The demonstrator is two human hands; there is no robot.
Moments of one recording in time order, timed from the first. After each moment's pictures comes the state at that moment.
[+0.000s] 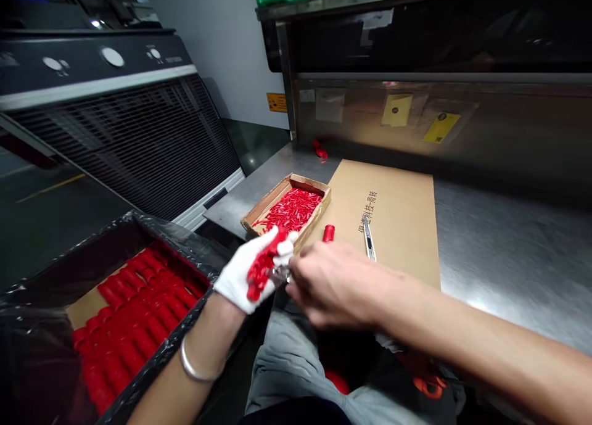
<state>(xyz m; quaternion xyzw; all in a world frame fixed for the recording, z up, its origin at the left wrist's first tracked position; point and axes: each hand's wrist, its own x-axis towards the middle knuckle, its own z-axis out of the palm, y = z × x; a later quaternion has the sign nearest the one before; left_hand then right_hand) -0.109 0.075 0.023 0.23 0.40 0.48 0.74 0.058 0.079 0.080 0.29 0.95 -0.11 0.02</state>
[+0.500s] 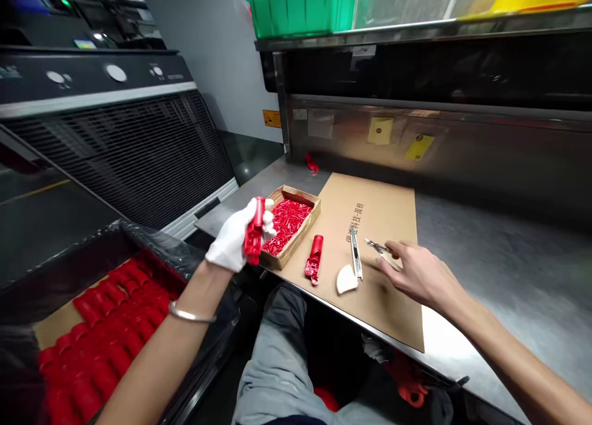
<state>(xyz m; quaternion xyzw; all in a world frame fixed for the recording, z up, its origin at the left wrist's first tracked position) -0.127 0.116 0.039 0.34 0.41 0.59 0.61 0.214 0.113 -0.007 0.61 0.79 -0.01 0.00</state>
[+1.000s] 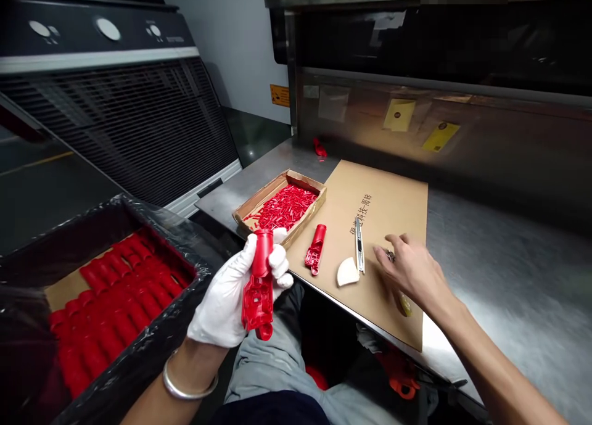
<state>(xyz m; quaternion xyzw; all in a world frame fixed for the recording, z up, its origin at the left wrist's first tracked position) -0.083 0.027 0.038 0.14 0.27 0.61 0.74 0.206 0.127 -0.036 0.66 0.75 -0.01 0.01</state>
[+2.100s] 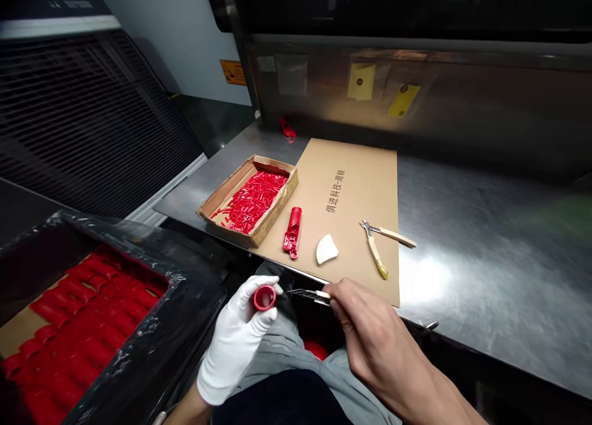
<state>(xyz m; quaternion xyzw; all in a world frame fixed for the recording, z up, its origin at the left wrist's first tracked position) -0.076 -0.019 -0.051 0.53 0.50 0.49 0.47 0.154 -0.015 -0.002 0.44 0.80 -0.29 -0.27</state>
